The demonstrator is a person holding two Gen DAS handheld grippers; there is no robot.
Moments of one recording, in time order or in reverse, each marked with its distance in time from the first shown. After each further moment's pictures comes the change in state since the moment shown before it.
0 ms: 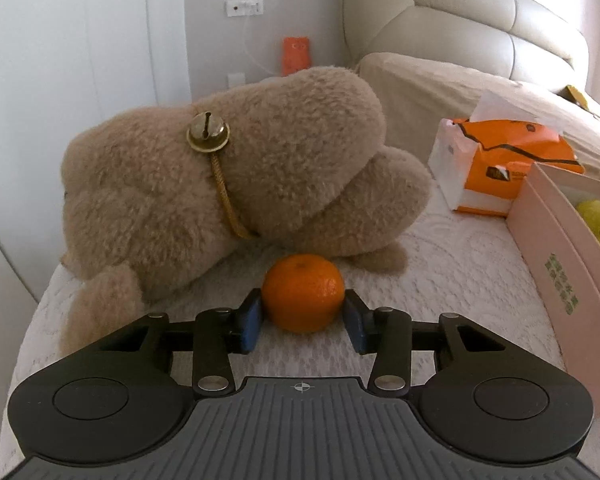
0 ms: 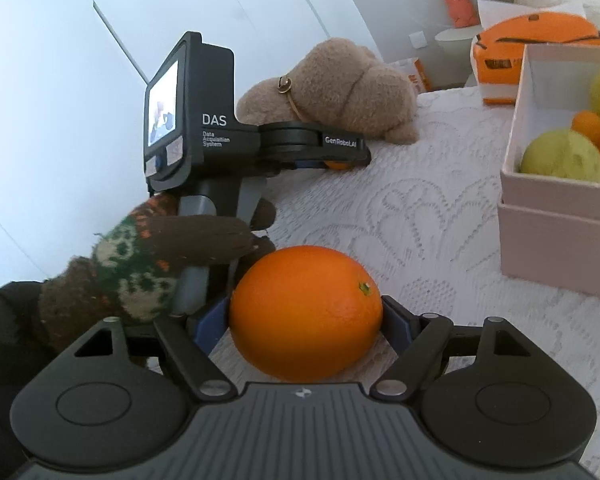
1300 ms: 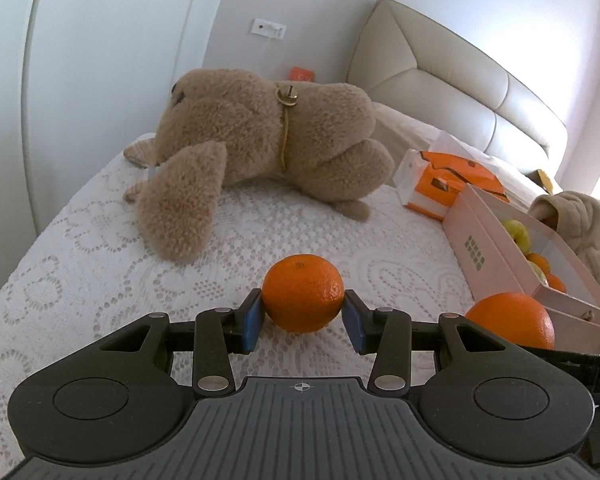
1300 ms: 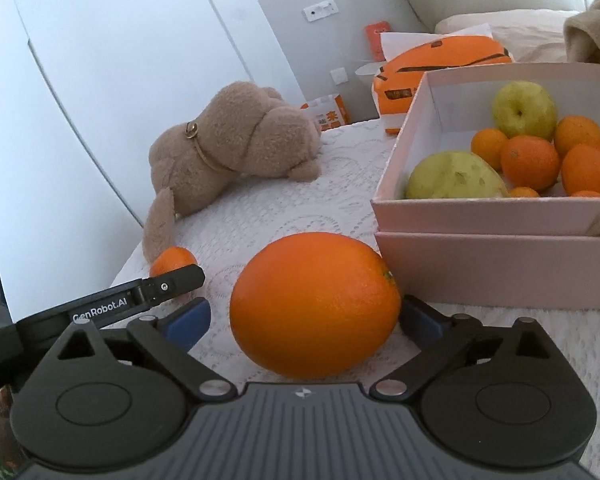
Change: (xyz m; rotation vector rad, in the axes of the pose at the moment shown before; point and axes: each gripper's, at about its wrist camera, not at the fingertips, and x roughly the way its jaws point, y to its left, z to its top) left arm -0.089 0.033 -0.083 -0.233 -0.110 -0.152; right arm -0.002 -0.018 -0.002 0.074 -0.138 -0.256
